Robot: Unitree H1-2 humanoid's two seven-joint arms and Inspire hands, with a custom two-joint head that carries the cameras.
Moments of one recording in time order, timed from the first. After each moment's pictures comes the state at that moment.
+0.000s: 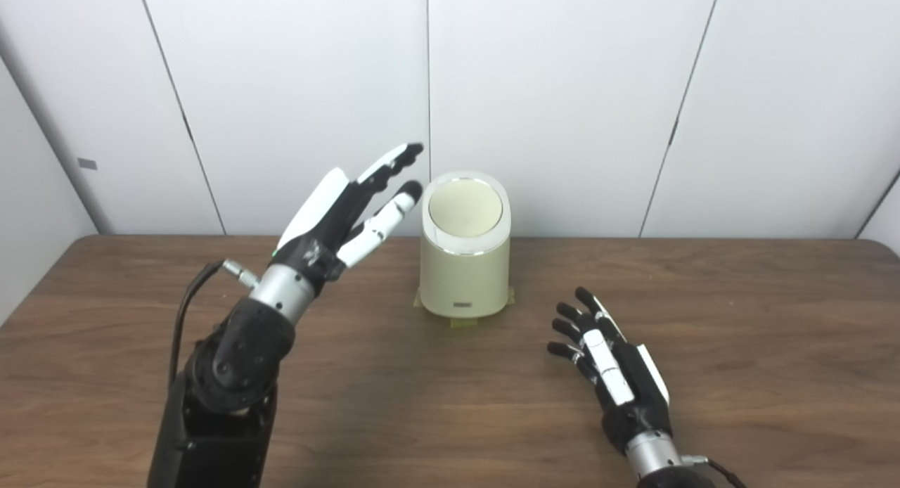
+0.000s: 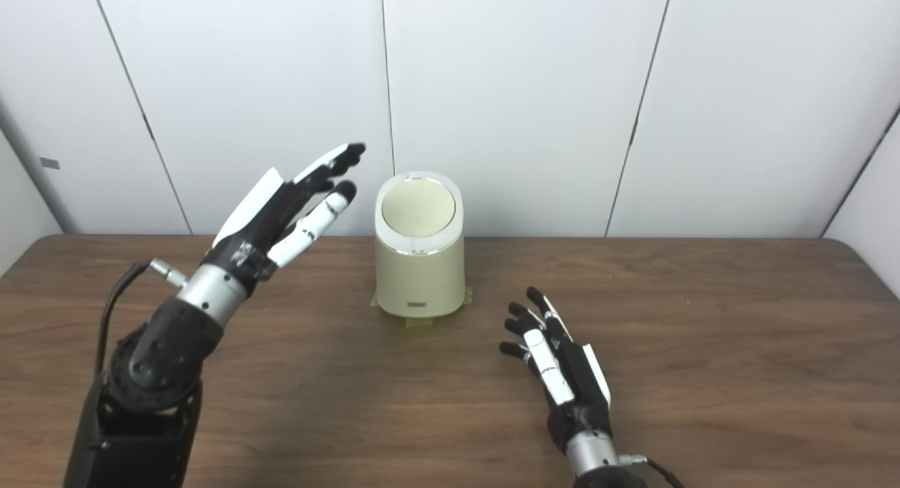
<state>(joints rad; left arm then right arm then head) -0.38 0.19 0.01 -0.33 0.41 0.31 -0.39 -0.08 0.05 0.00 -0.09 0.08 0.16 0.02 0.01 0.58</state>
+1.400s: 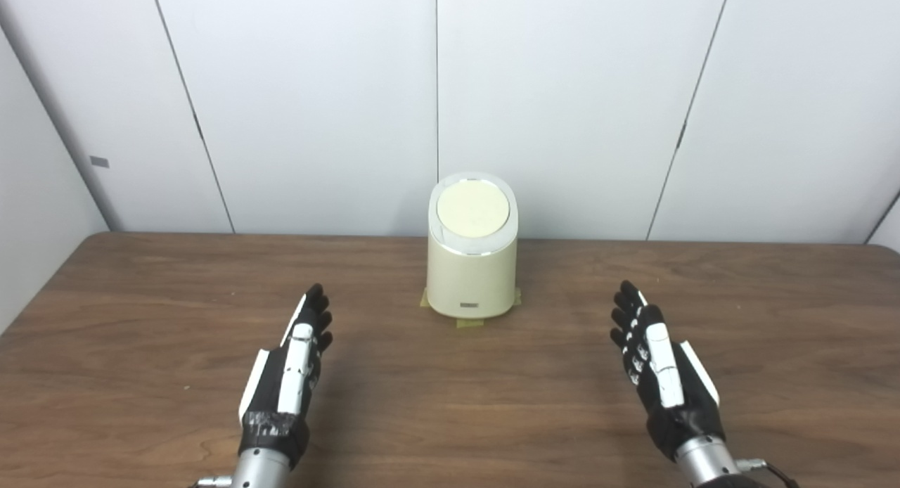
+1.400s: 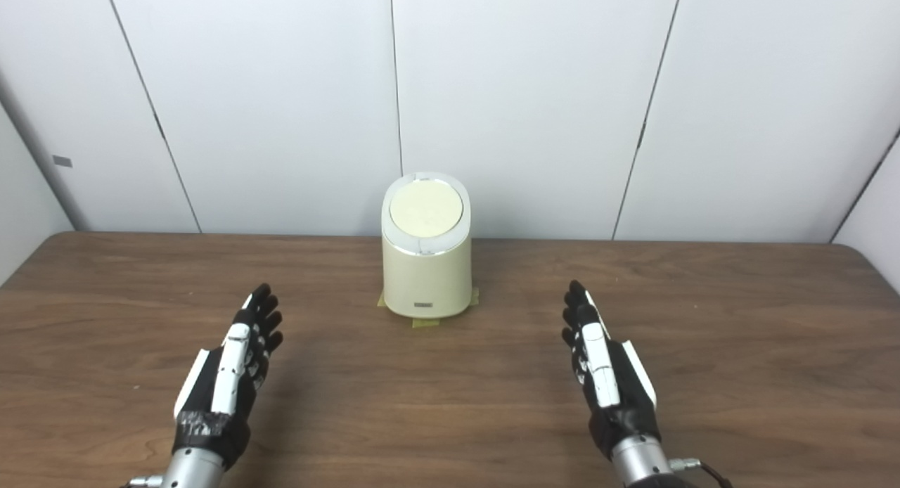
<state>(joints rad) 0.03 -0.01 0.09 -0.34 -0.04 0.27 -0.07 -0.04 -0.06 0.00 -0.25 0.09 0.27 0.05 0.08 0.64</state>
